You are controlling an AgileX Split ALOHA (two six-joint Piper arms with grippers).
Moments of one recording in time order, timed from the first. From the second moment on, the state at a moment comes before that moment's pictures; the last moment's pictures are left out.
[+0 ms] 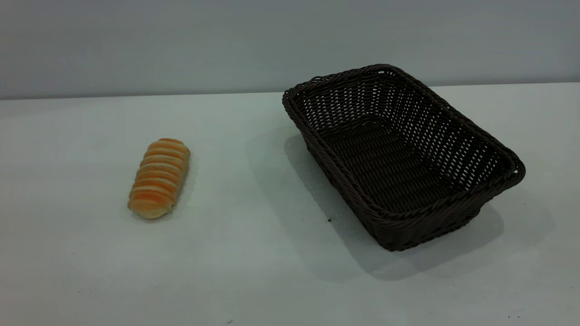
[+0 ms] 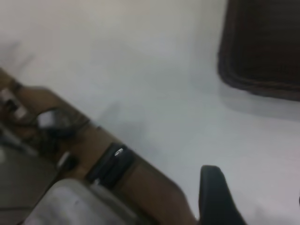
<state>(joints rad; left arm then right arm) -0.04 0.52 -0.69 -0.17 0.83 0.03 0.08 0.76 -0.64 0.65 1.01 -0.71</state>
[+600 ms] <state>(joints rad) -0.04 0.54 -0.69 -0.14 0.86 0.03 0.42 1.31 -0.65 0.68 0.60 -0.51</state>
